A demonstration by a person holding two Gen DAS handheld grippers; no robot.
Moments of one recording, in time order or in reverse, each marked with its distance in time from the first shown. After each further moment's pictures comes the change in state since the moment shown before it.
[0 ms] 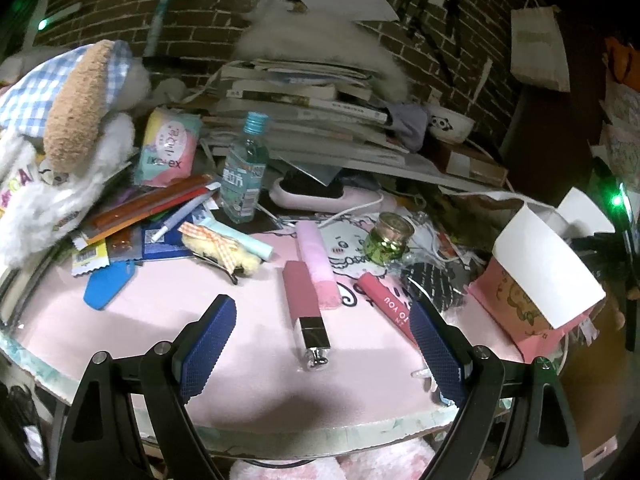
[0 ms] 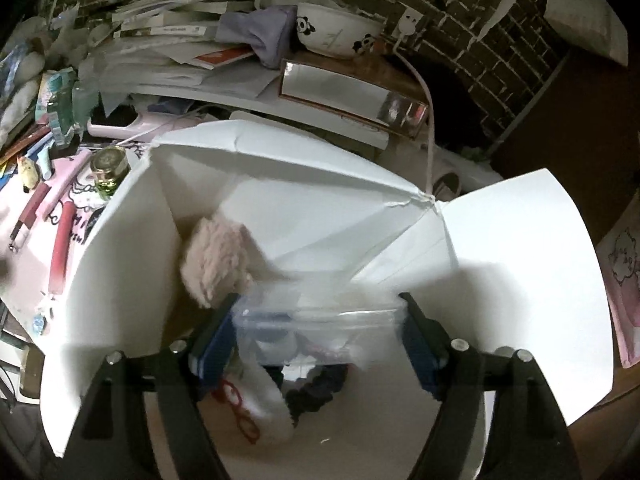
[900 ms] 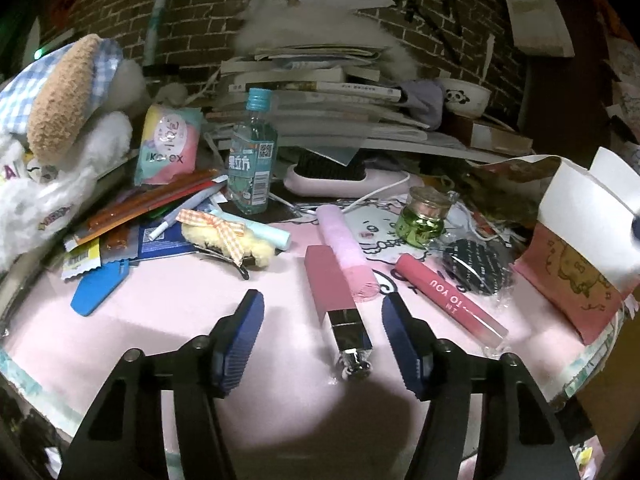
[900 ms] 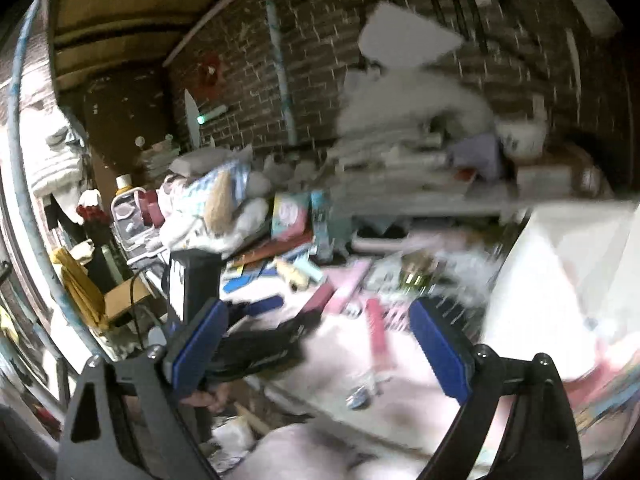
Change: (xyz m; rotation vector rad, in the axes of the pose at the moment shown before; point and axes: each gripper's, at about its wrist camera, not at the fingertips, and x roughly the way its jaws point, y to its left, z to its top) left arm 0.037 0.003 -0.019 0.088 -0.030 0.103; right arm -0.097 0.158 -0.060 0.145 -0.529 0.681
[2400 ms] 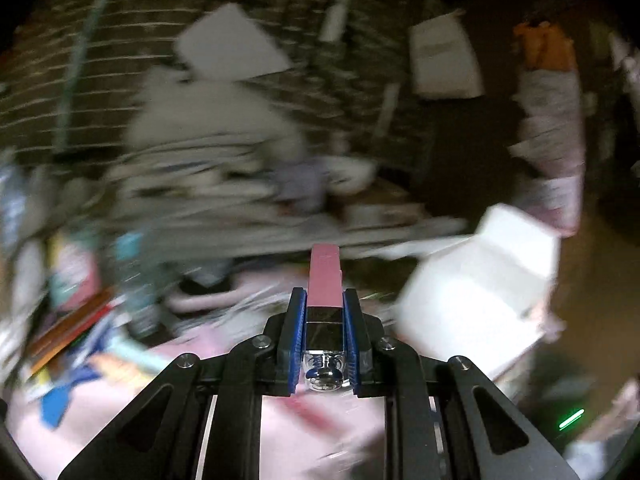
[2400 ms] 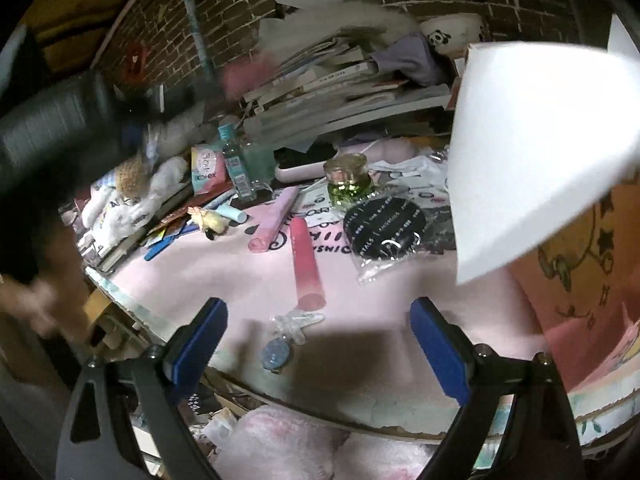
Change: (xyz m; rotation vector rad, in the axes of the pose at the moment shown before) left arm -0.051 -0.070 0.088 0.111 -0.154 -0.390; right arm 0.050 -0.058 -0.062 0.188 0.093 -0.158
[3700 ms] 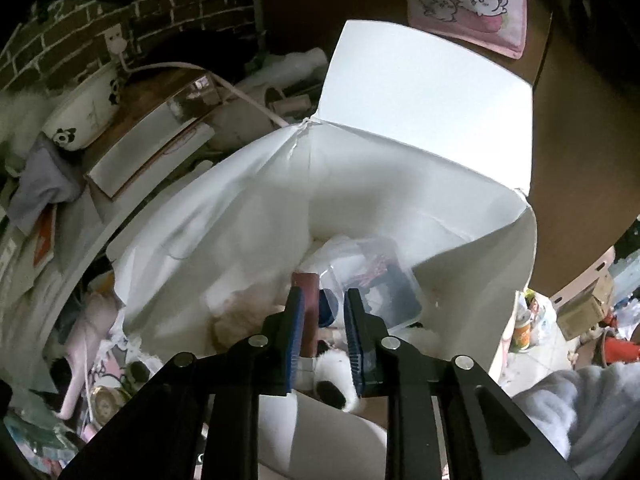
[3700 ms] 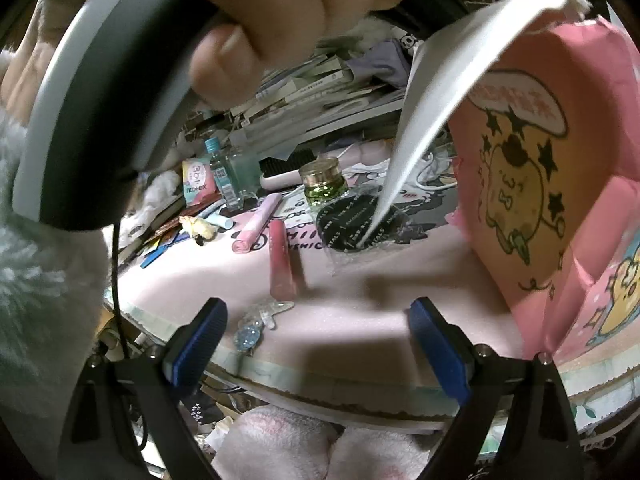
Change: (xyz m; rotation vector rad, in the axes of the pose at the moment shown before) left arm 0.185 -0.161 0.019 0.427 0.663 -0.222; right arm -0.016 -0.016 -0.011 0.039 -0.049 -0.014
